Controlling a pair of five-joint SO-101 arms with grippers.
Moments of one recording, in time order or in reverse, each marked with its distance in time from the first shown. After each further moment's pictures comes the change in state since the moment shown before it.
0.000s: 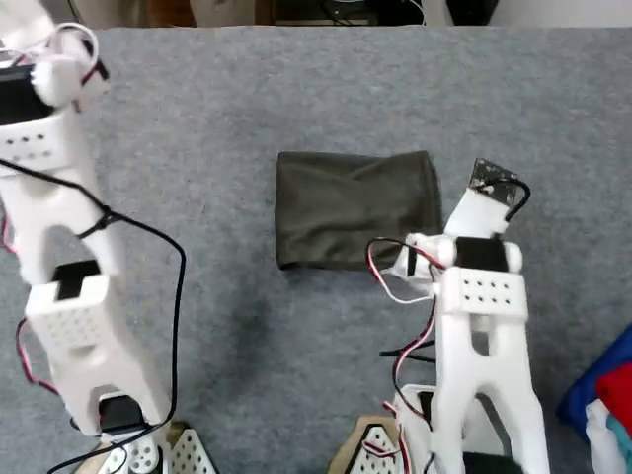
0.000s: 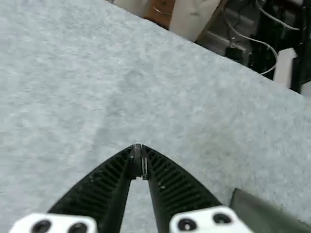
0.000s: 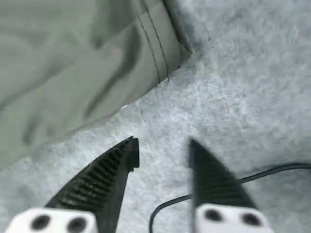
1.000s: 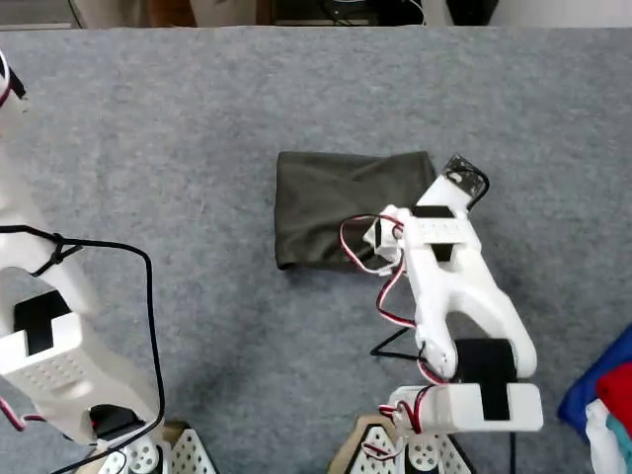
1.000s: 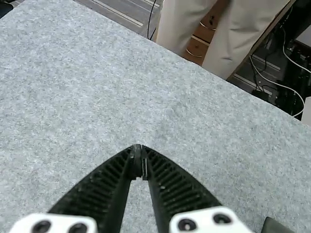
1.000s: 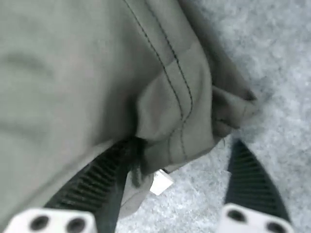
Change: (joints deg) left arm -10.0 -10.3 4.6 0.0 -4.2; right arm -5.6 33.0 -7.1 -24.7 -15.5
